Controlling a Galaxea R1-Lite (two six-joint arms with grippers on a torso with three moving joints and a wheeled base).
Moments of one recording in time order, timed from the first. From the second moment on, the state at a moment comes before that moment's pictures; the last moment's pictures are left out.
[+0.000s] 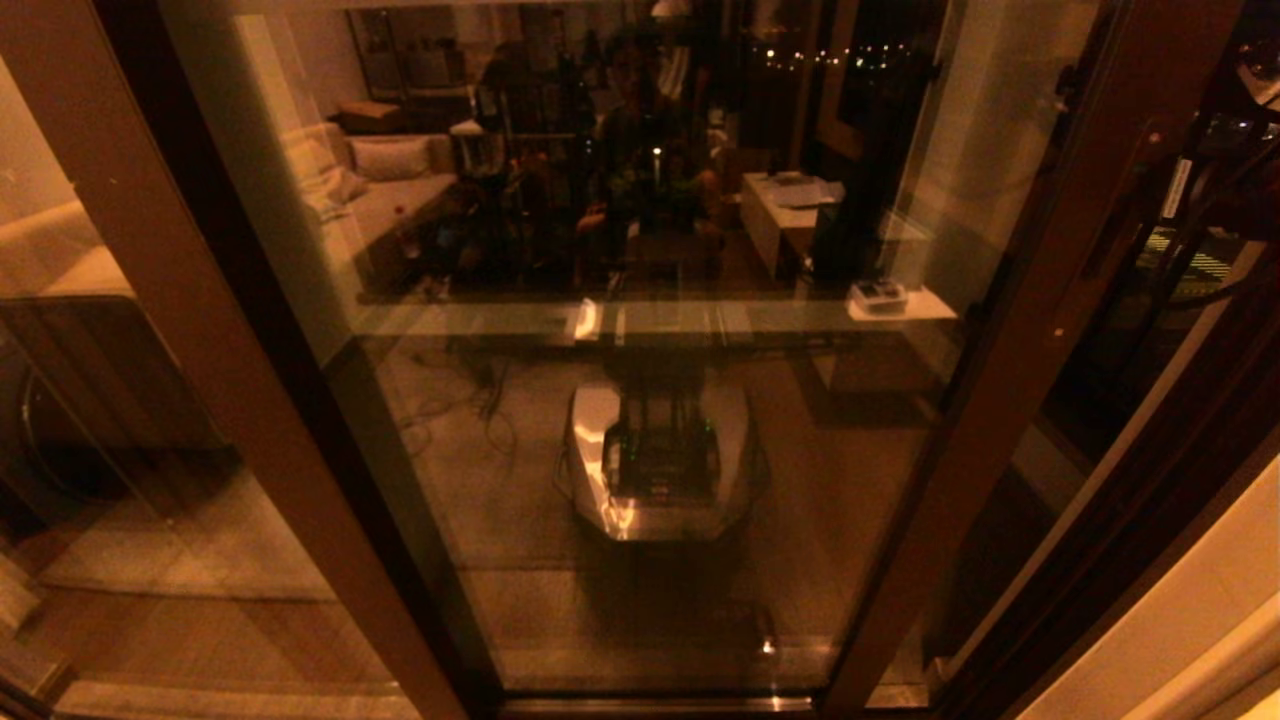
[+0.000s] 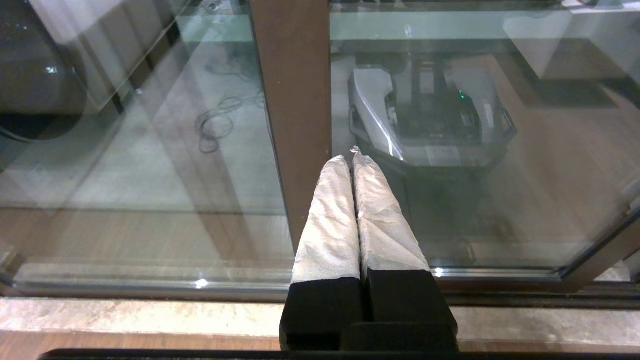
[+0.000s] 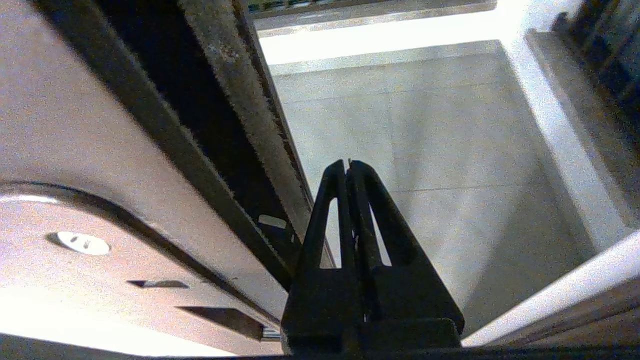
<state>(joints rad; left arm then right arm) 0.00 0.00 -0.03 0.08 0.00 0.02 -0.18 1.77 -1.64 0.03 0.34 0.03</state>
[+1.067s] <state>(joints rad) 0.00 0.00 -0.03 0.08 0.00 0.02 -0.02 1.84 -1.70 0.02 0.15 0.04</state>
